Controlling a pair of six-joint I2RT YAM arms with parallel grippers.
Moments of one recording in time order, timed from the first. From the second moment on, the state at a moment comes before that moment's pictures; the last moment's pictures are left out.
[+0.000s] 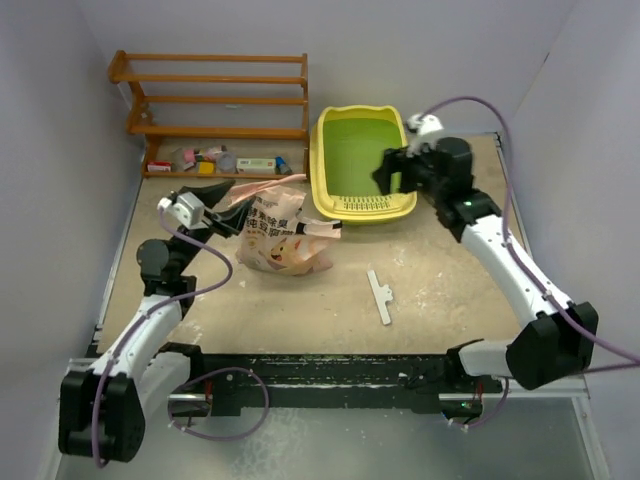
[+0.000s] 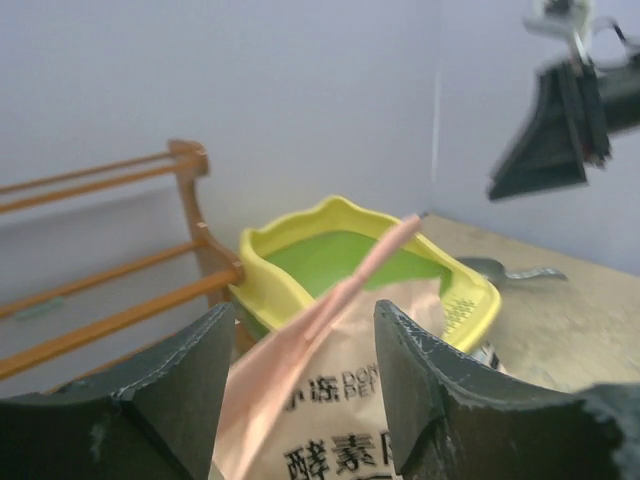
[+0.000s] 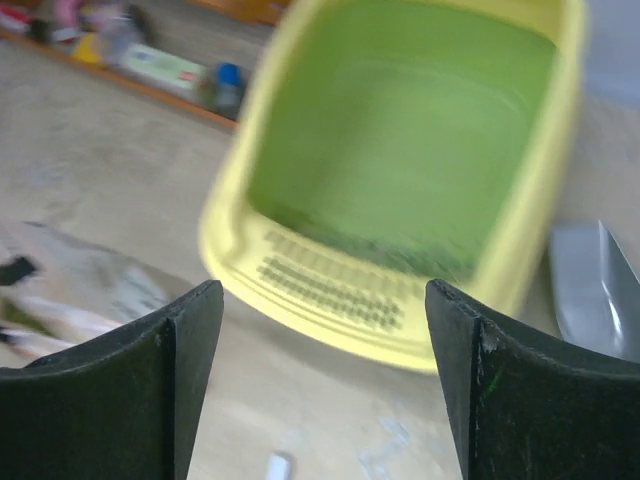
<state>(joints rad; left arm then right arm) -0.11 0.98 0.41 1.05 0.60 -0.21 0.44 1.36 1.27 -0.22 -0.09 0.02</state>
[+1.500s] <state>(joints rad) -0.14 1.47 1.39 -0.82 0.95 0.91 0.35 1.65 0.85 0.38 -1.04 0.30</state>
